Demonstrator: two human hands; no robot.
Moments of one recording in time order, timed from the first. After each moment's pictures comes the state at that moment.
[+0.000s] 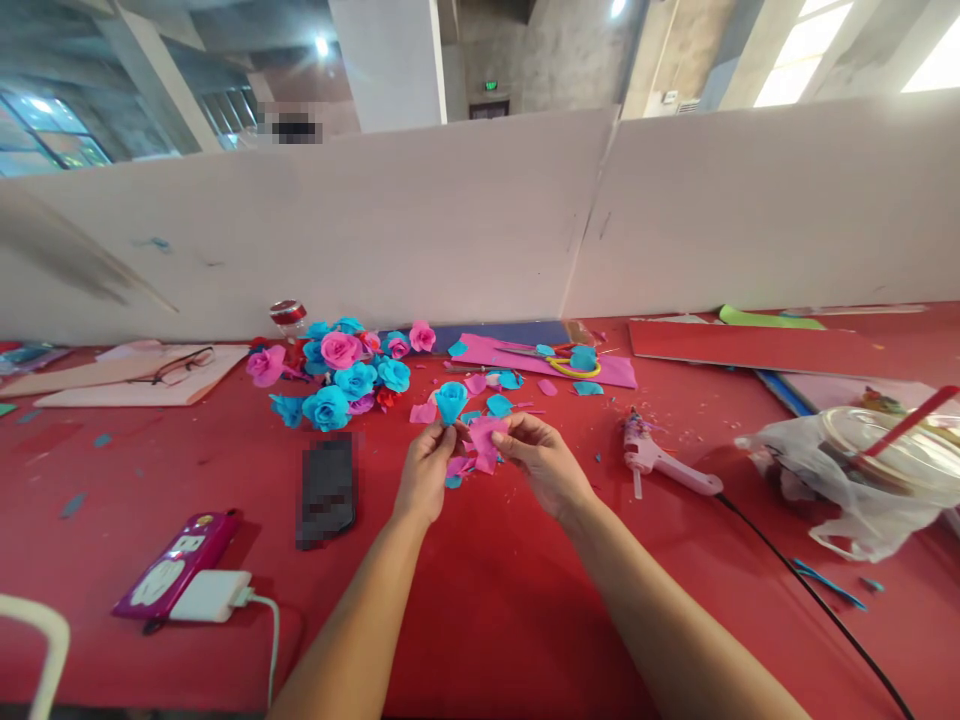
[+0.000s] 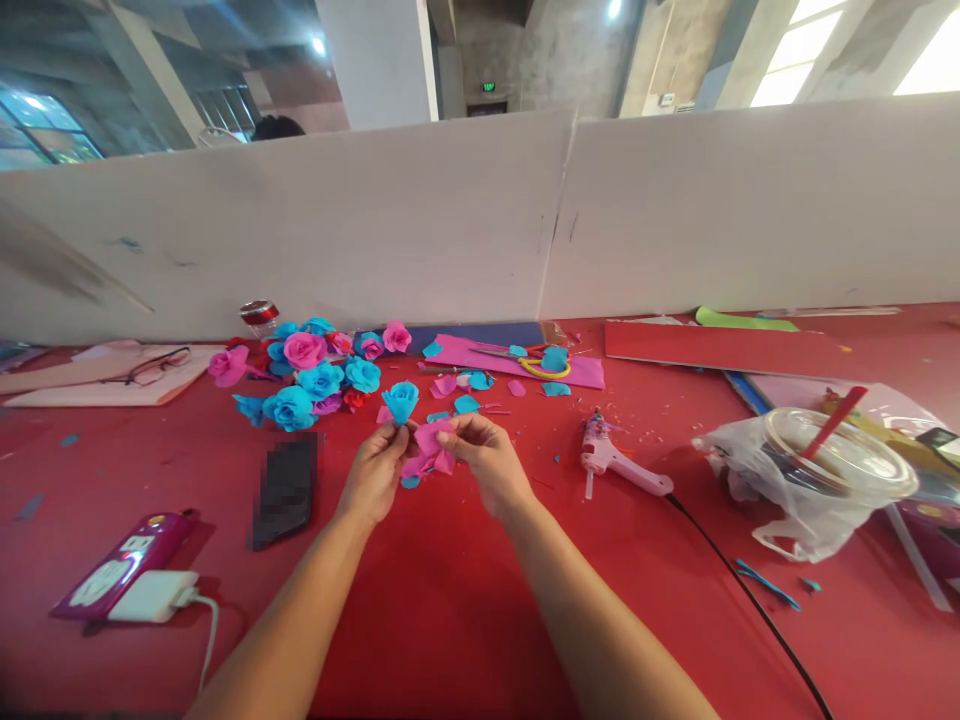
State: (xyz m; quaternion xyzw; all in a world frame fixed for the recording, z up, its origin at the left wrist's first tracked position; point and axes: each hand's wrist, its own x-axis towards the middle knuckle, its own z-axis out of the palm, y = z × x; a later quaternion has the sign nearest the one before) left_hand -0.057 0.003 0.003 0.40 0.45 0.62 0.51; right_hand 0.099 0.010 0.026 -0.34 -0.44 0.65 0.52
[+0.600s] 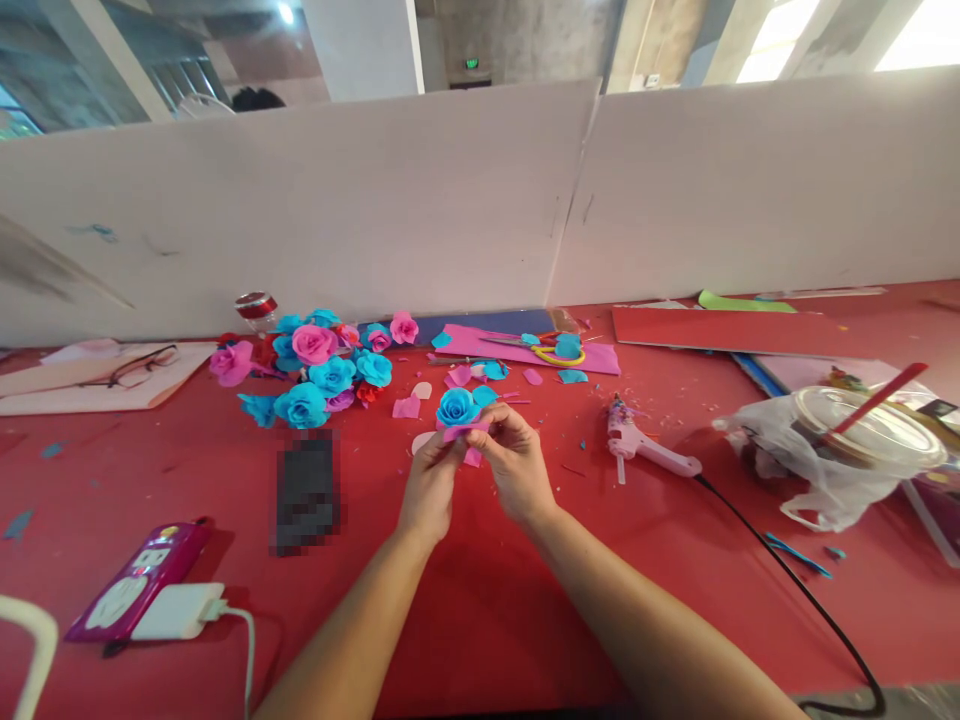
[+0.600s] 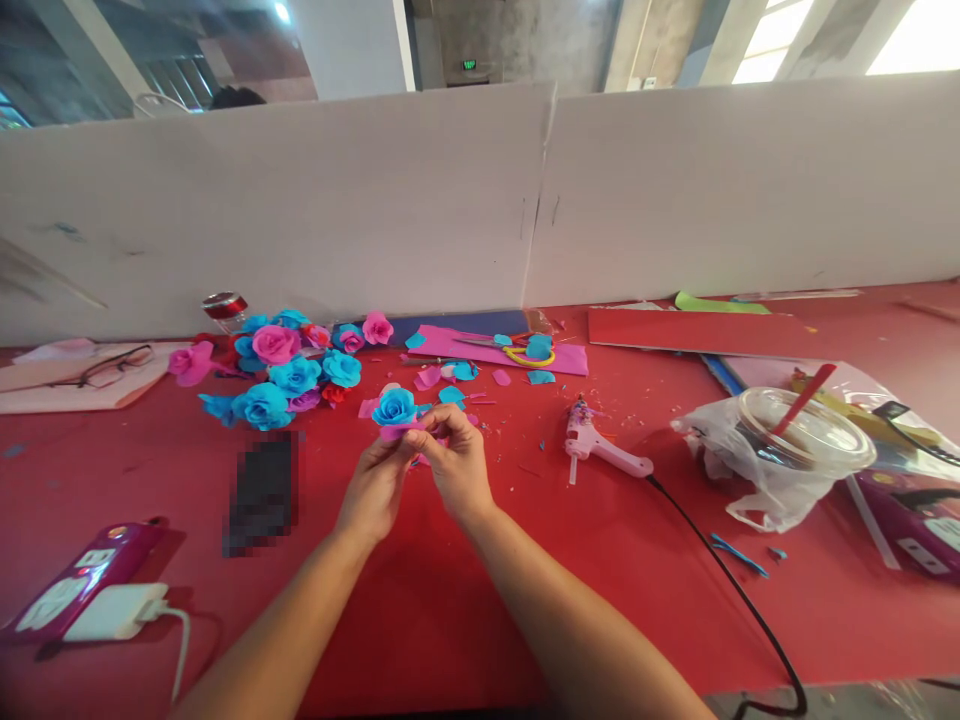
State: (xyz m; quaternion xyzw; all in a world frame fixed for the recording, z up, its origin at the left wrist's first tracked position) left_hand -0.026 -0.012 0.000 0.39 0.44 0.61 0.53; right_hand 0.077 0.002 0.013 -0.30 -0.47 0.53 0.64
